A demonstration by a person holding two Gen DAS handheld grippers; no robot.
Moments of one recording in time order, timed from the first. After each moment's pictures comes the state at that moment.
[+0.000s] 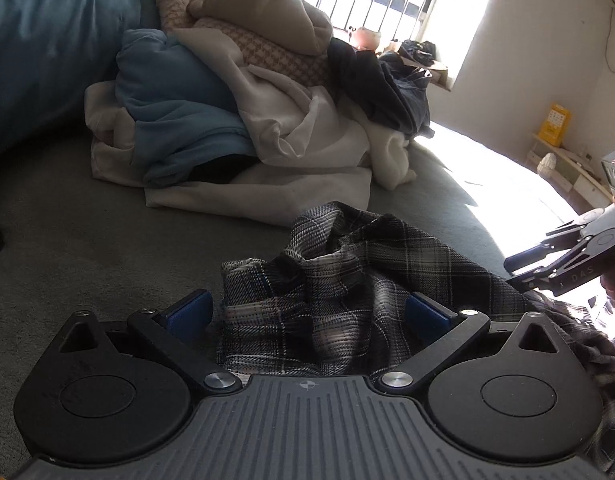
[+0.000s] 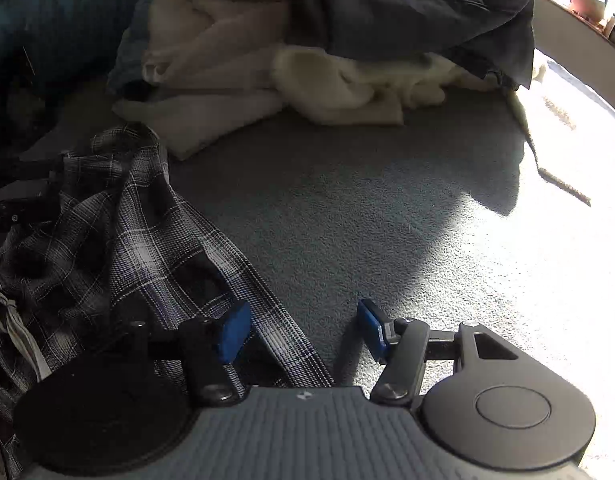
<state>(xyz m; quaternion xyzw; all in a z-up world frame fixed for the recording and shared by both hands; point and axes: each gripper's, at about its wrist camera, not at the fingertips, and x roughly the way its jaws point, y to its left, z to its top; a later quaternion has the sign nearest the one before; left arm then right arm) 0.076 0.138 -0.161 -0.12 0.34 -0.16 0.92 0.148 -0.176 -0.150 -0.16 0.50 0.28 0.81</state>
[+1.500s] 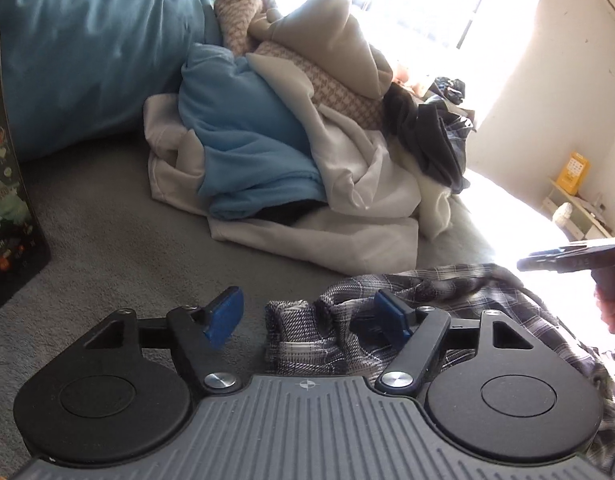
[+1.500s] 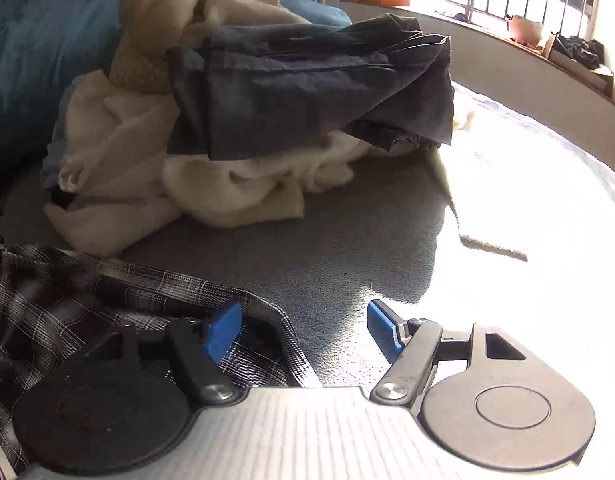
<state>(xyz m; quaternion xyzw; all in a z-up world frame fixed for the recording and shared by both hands) 0.076 0.178 -0.143 -0.15 0.30 -0.11 0.94 0.184 -0.228 -0.103 -0.08 0.40 0.21 0.89</state>
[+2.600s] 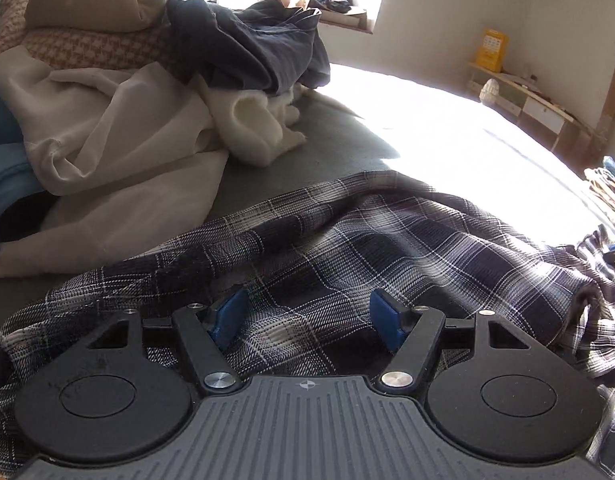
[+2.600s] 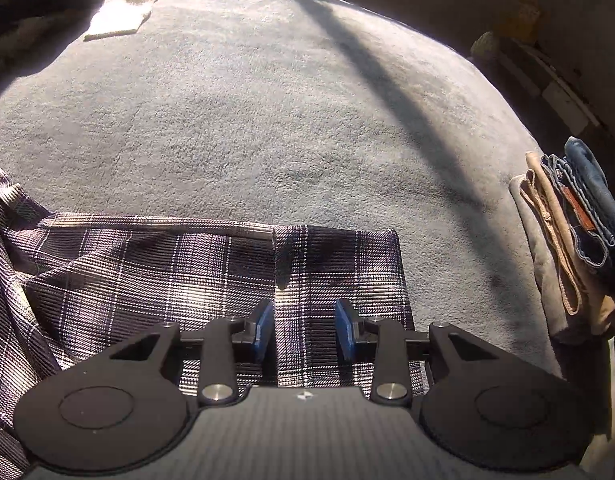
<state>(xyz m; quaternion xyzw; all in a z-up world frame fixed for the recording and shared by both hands) 0.109 0.022 -0.167 -0.01 0.35 -0.24 0.90 0.030 -0.487 -0.158 -0.11 0.51 -0.12 0.85</state>
